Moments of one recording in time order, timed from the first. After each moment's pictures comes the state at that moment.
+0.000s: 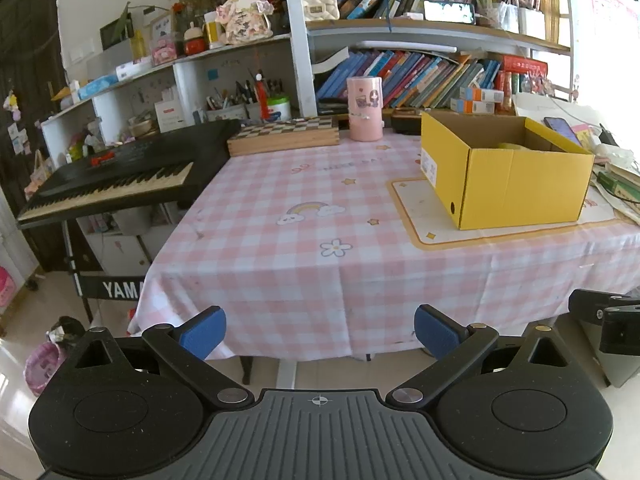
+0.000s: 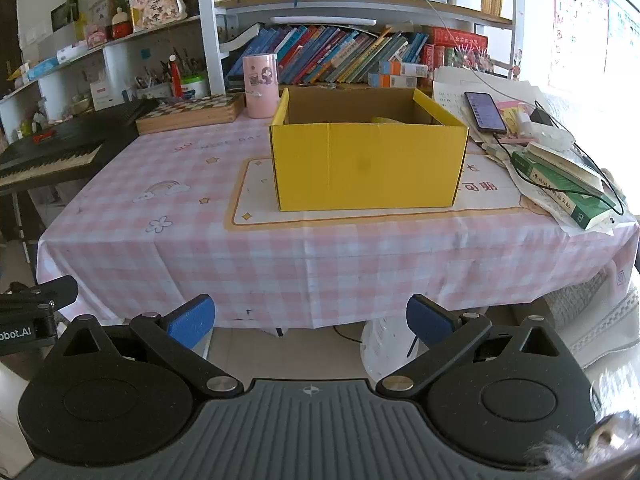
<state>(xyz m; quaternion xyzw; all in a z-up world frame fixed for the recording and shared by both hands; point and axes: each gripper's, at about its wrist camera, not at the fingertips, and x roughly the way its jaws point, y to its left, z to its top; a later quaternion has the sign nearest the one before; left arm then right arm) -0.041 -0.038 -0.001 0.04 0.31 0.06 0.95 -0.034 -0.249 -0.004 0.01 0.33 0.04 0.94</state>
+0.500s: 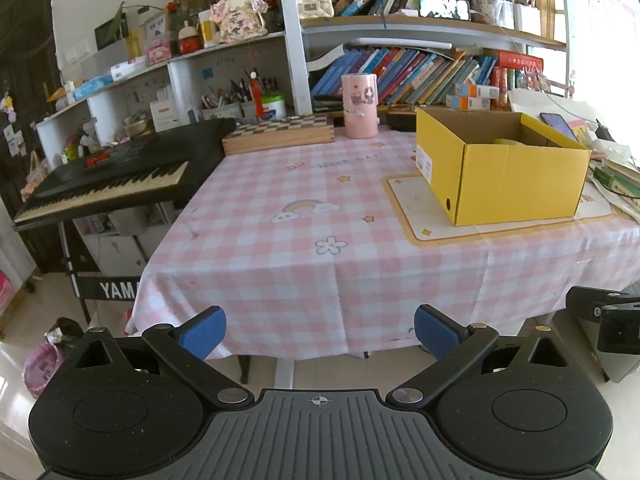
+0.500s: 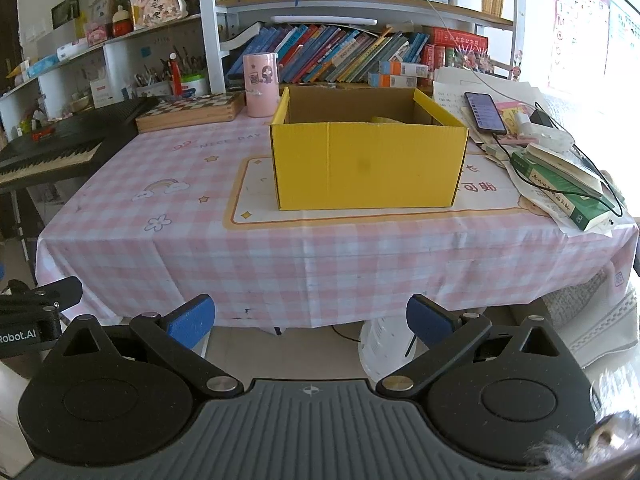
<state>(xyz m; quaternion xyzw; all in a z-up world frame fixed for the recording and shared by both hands) -0.040 -0.039 -0.003 0.05 0.32 0.05 0.95 -0.034 -0.248 -0.005 0.01 0.33 0.04 0.94</state>
